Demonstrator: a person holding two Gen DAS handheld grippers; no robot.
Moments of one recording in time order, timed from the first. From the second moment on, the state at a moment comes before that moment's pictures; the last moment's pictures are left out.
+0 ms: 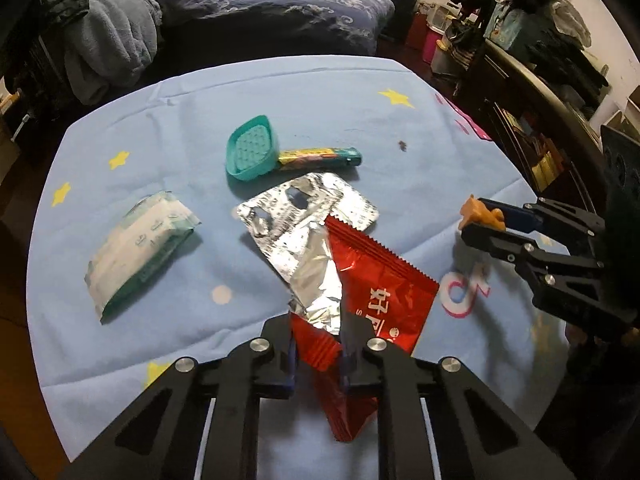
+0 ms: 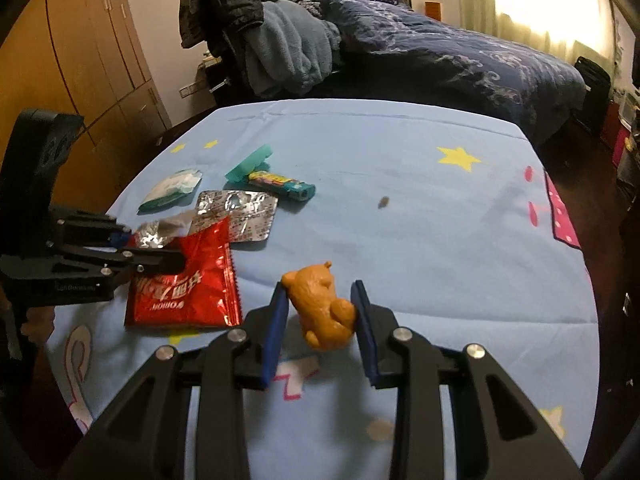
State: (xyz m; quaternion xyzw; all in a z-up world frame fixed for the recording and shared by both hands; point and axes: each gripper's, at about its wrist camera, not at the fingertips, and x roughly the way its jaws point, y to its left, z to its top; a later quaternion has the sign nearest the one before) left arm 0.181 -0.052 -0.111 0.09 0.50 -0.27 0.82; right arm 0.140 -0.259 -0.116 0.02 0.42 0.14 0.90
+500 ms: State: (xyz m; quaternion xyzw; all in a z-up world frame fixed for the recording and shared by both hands) left arm 0.150 -0.106 -0.019 0.08 0.41 -0.31 0.85; right arm 0.098 -0.322 -0.064 0.06 0.34 0.09 0.93
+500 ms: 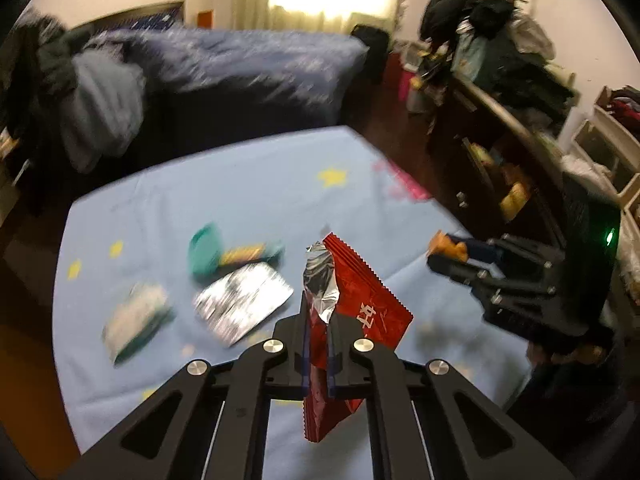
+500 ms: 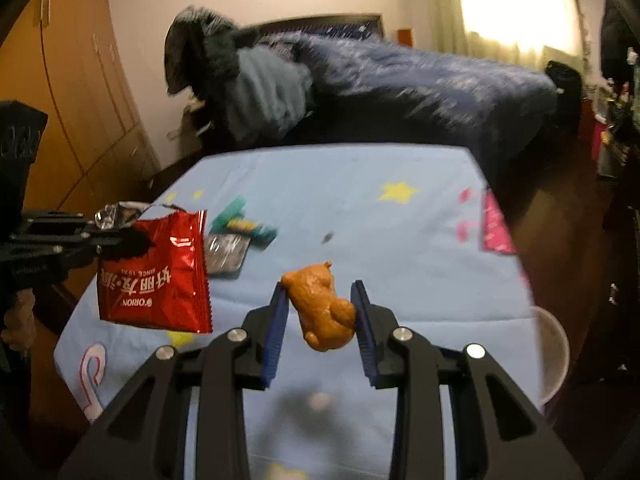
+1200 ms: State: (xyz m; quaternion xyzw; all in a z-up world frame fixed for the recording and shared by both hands) left arm 0.197 -0.391 -0.029 0.14 0.42 -0.41 0.80; right arm 0.066 -0.554 -0.119 0.16 0.35 -0.13 0.92
